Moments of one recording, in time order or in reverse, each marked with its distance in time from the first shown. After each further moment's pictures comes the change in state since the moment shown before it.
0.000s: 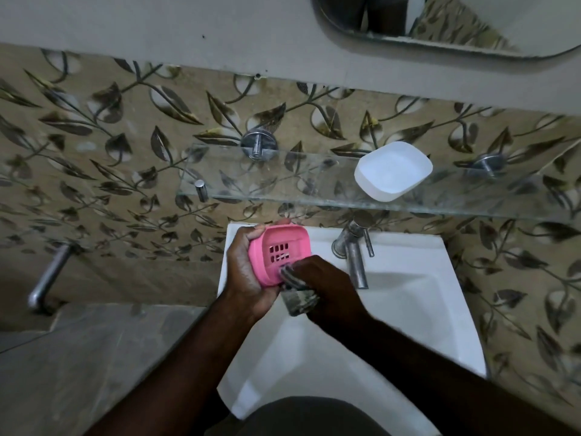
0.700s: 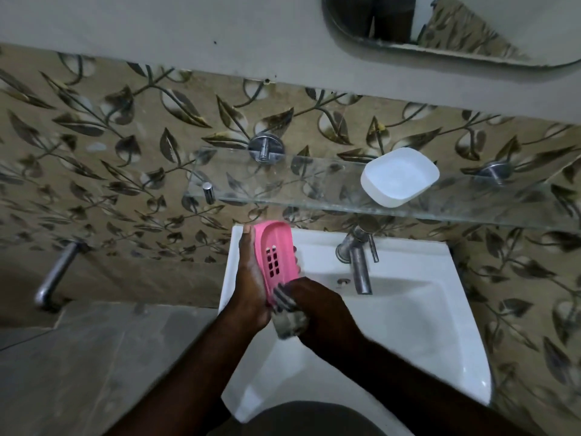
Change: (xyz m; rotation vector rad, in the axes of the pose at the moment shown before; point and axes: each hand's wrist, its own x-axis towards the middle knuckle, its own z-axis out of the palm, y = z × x) left_hand 0.001 -0.013 -0.012 0.043 0.073 -0.072; right_hand -0.014 -0.012 0.017 -0.001 -0.092 0.056
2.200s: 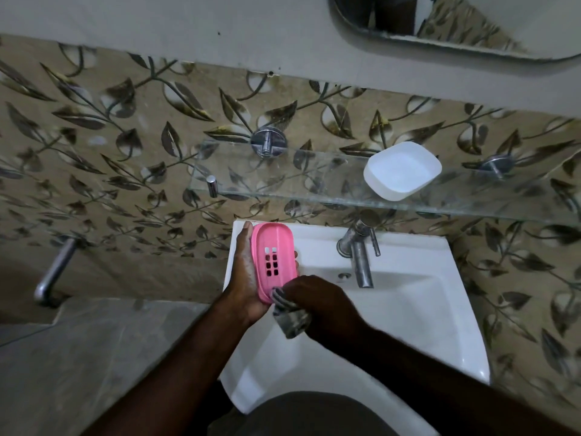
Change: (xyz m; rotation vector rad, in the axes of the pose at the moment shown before) left_hand 0.014 0.003 -0.025 -0.006 -0.012 -0.148; right_hand 0.000 0.010 0.004 -0.073 -0.076 -0.134
